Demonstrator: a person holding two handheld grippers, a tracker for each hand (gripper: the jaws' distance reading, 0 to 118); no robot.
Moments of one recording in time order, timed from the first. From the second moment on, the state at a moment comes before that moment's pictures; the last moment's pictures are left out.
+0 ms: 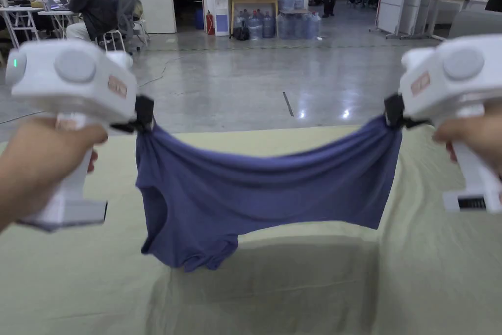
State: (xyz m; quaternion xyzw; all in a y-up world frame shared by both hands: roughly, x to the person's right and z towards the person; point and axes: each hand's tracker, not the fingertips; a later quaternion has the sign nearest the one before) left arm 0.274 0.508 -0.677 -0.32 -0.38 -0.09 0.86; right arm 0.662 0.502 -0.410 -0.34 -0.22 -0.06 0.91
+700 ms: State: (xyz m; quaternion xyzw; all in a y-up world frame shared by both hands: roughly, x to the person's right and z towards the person) left arm 0.039 0.324 -0.403 -0.49 -0.42 -0.02 0.77; right arm 0.526 0.286 -0.082 -0.43 -0.20 -0.17 0.86
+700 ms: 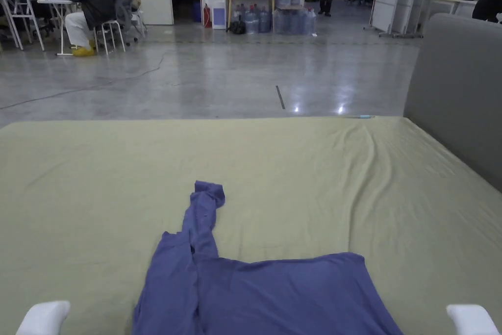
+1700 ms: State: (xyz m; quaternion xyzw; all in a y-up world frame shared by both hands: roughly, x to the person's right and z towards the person) left arm -0.009 0.174 -0.310 -0.65 -0.30 -0.05 0.69; right arm 0.476 0.173 -0.029 -0.63 -0.19 -0.20 0.72
